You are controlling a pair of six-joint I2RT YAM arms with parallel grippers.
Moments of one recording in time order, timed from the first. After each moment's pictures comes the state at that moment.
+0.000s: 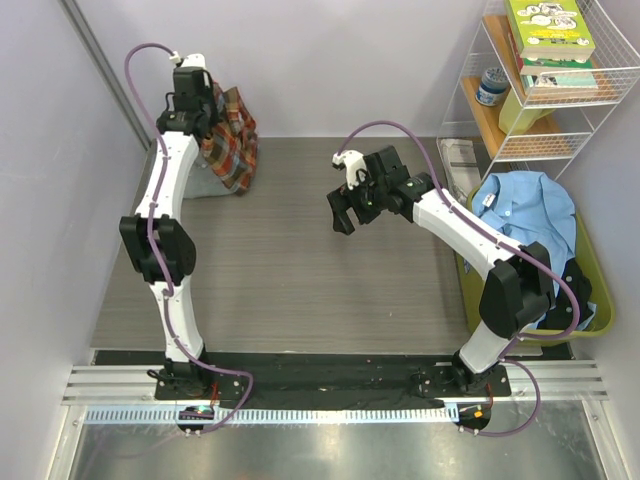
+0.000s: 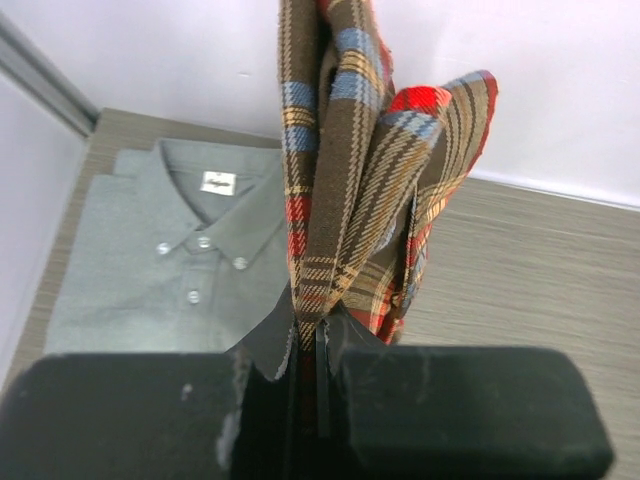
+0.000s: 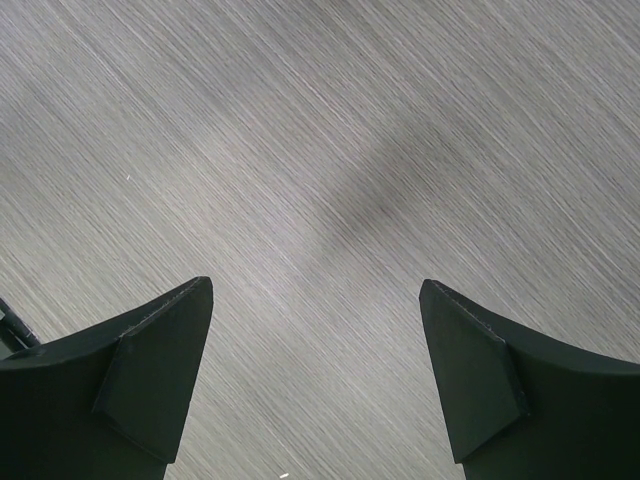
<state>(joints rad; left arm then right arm) -0.07 2.10 2.22 -0.56 -0.21 -0.13 0.54 1.66 1.44 -0.59 -0.27 -0.11</state>
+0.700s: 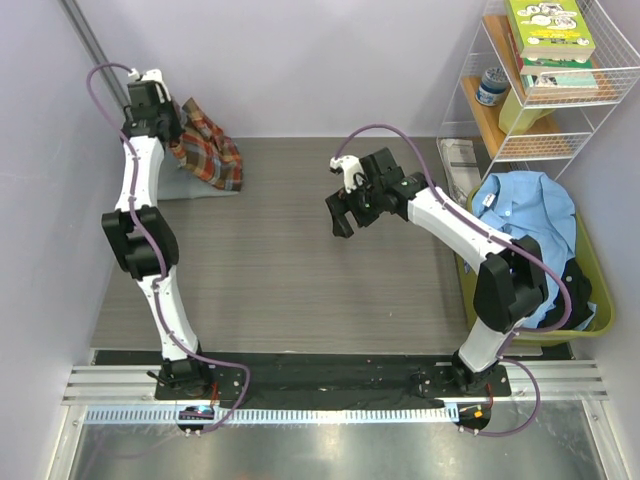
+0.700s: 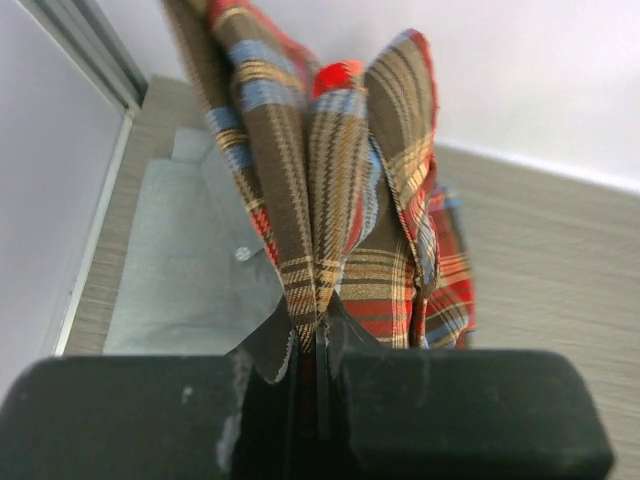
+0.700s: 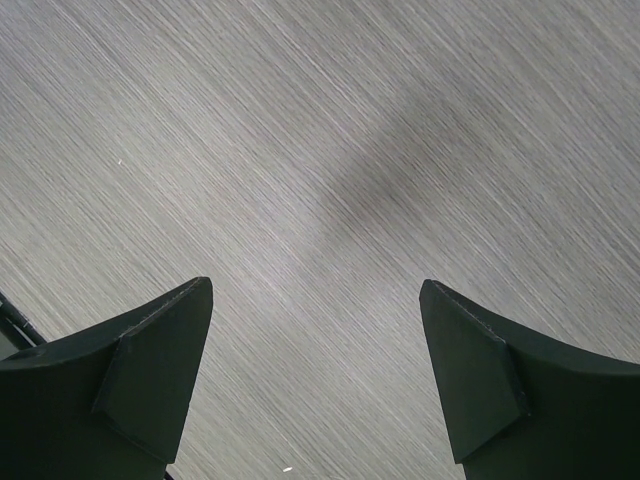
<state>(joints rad) 0.15 2.17 2.20 -0.51 0.00 -0.10 0.54 1.71 1.45 -0.61 -0.28 -0.11</state>
